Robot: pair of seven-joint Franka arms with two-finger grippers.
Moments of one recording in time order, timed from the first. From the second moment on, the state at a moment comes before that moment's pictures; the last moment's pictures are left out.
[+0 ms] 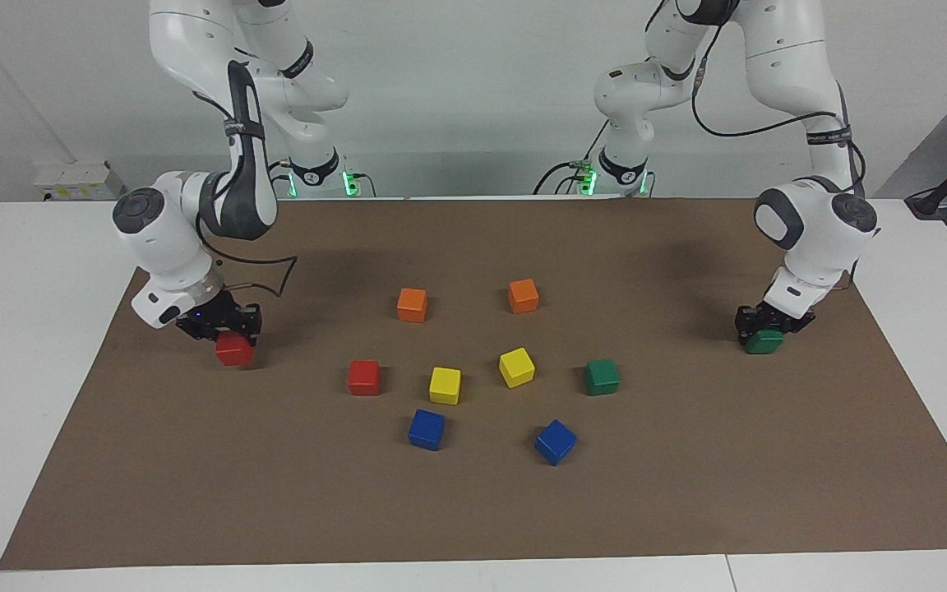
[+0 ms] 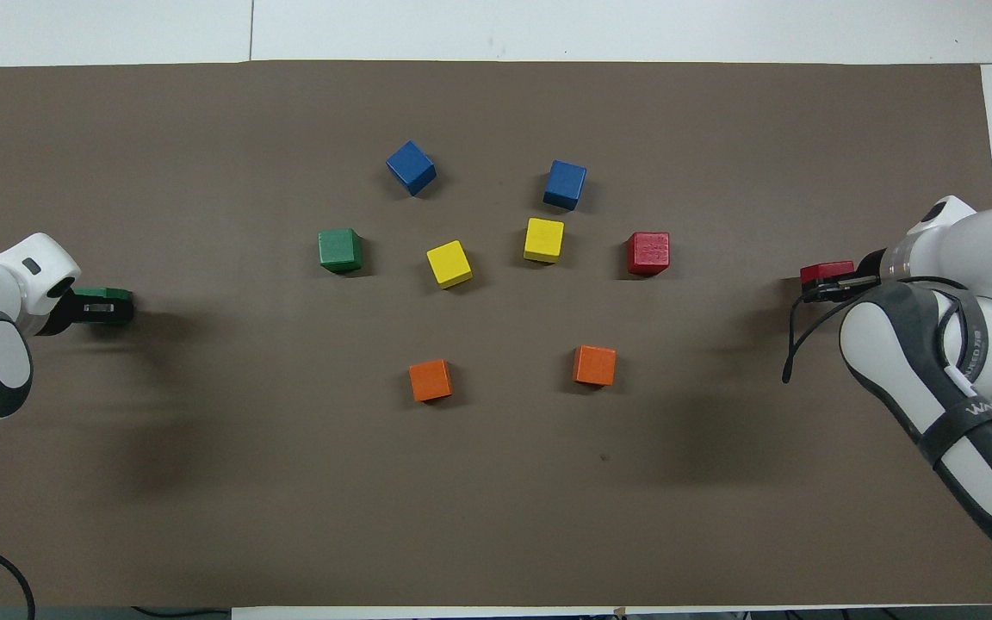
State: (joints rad) left arm 0.20 0.23 0.00 -2.18 -0.03 2.50 0.32; right arm -0.06 0.17 -0.06 -2.15 0.06 2.34 -0.21
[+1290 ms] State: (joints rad) left arm -0.20 0.29 -0.02 -1.81 -0.03 2.20 -0.30; right arm -0.08 0.22 -0.06 -2.15 0.06 2.38 -0.23
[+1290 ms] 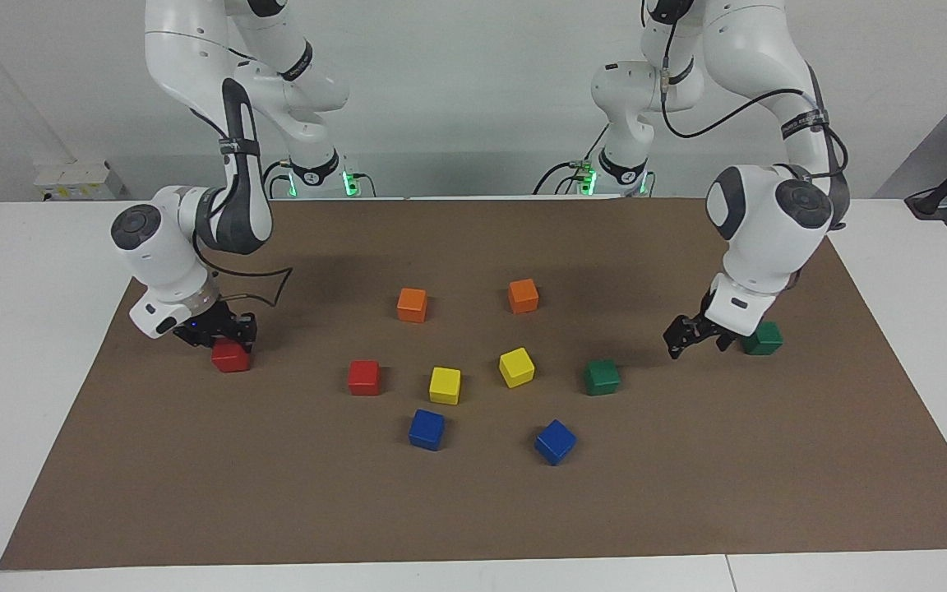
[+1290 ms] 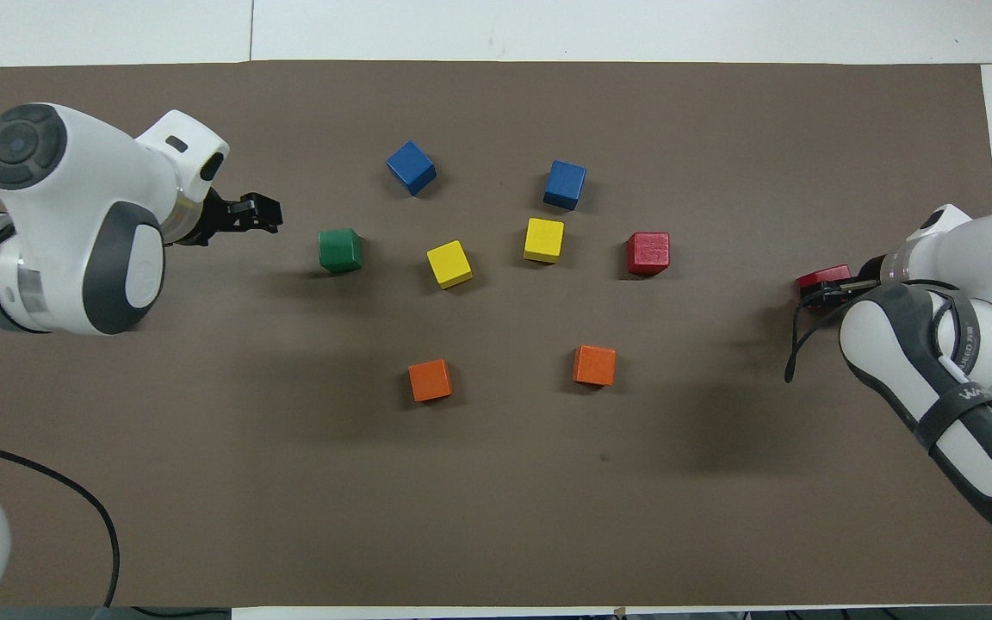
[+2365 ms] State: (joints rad) left arm -0.34 0.44 -0.02 -1.78 0.00 2.31 -0.34; right arm 0.15 0.15 -0.03 -1.81 0.04 2.08 0.13
